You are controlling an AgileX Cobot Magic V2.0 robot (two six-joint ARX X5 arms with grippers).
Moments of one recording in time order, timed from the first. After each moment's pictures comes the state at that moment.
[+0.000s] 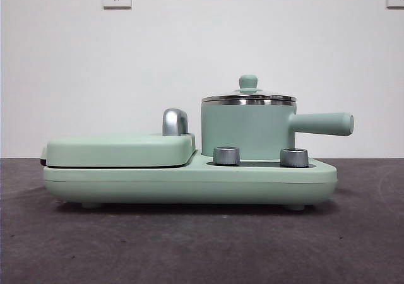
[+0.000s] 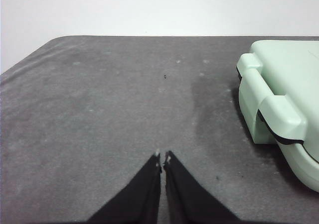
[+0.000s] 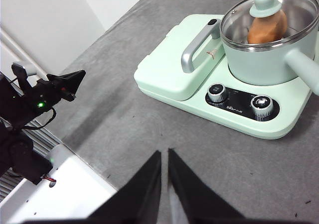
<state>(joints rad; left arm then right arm) 0.00 0.00 0.03 -0.18 -0.06 0.01 0.37 0.37 0.95 -1.00 -0.46 0.26</state>
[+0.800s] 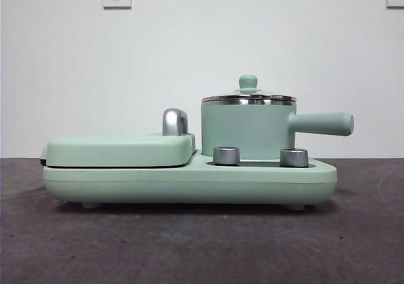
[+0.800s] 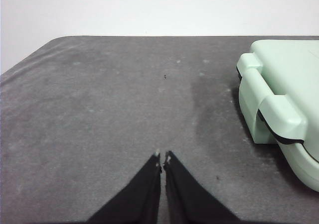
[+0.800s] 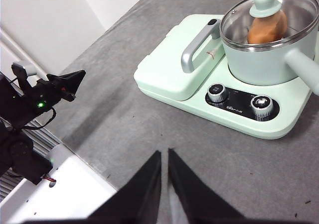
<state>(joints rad) 0.00 0.00 0.03 -0.18 -0.06 0.01 0.37 0.37 0.95 -1.00 -0.46 0.26</state>
